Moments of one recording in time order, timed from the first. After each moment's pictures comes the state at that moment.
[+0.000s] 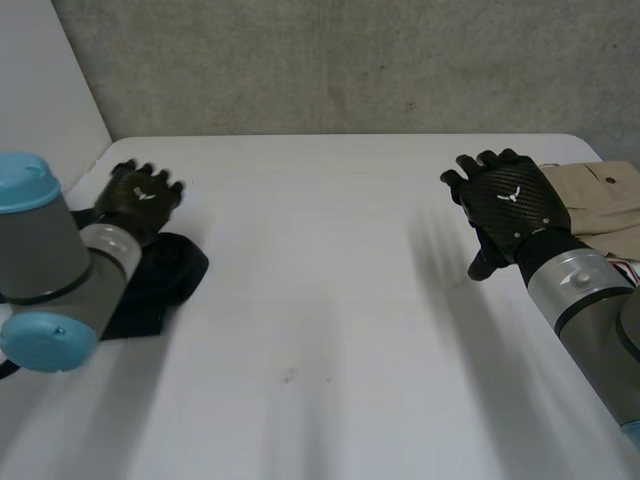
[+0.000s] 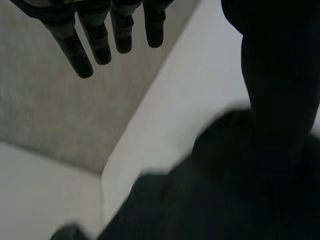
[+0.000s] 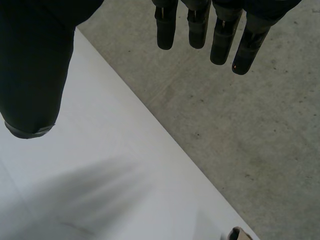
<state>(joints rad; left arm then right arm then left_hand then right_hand) 4.45 -2.00 -1.53 3.33 -1.60 3.93 1.91 -1.44 1.80 -0.30 1.39 2.66 0.19 0.20 0.21 0.20 0.05 0.20 0.22 0.21 0.23 0.07</state>
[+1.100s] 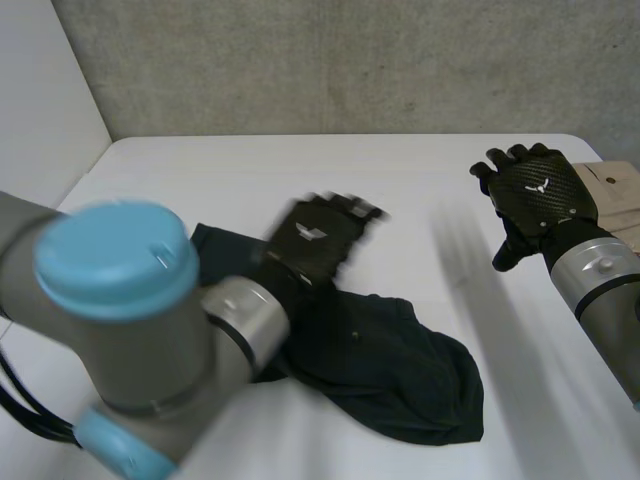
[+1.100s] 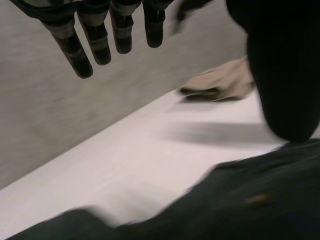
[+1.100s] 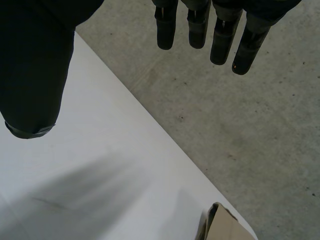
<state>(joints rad) 3.99 -1.93 -1.49 3.27 -1.51 3.25 1.83 -1.43 1.78 -0.30 1.39 2.66 0.19 0.20 0.21 0.20 0.05 0.20 0.22 0.21 0.23 0.07</state>
